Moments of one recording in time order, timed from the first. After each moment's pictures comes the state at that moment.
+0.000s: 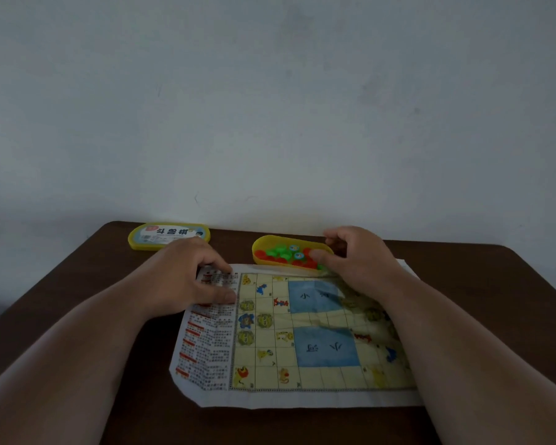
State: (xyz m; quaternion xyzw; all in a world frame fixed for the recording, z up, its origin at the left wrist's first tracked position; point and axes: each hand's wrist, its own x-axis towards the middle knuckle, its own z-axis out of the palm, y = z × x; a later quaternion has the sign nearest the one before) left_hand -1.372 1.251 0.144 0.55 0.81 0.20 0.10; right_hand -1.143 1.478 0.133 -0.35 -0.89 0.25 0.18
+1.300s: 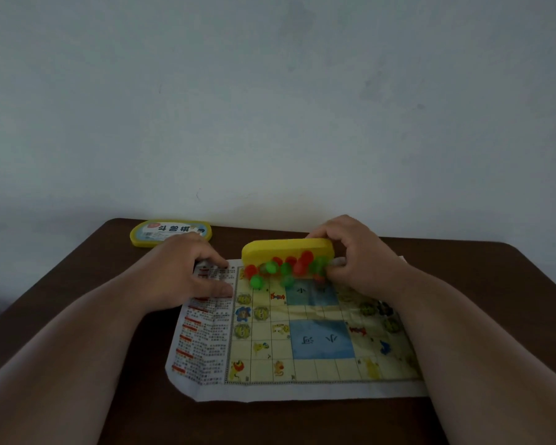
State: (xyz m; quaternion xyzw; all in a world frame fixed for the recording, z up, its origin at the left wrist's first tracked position) left_hand -1.380 1.250 0.142 0.55 0.81 0.19 0.10; right_hand -1.134 1.477 0.140 -0.18 -0.93 0.28 0.17
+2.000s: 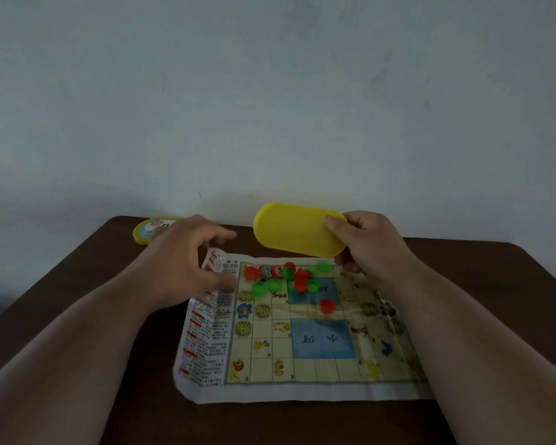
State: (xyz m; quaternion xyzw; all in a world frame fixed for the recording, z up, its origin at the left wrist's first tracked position) left_hand -1.367 1.245 0.150 0.53 0.80 0.27 0.04; right_hand -1.144 1.465 0.152 -0.32 -0.72 0.54 0.29
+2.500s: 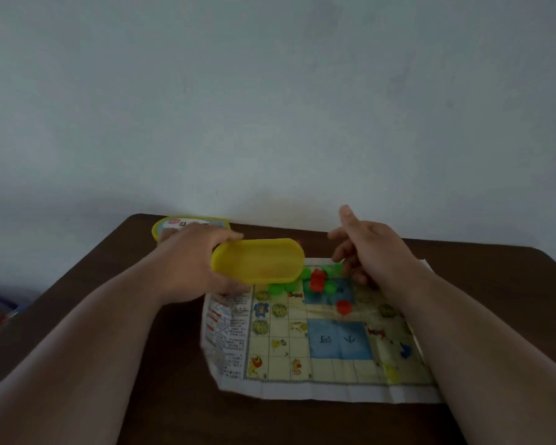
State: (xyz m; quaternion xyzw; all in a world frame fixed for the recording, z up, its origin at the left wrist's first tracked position) left_hand -1.358 1.239 0.166 0.49 0.85 0.17 0.05; right_hand -1.152 1.447 0.152 -0.36 -0.72 0.55 0.23
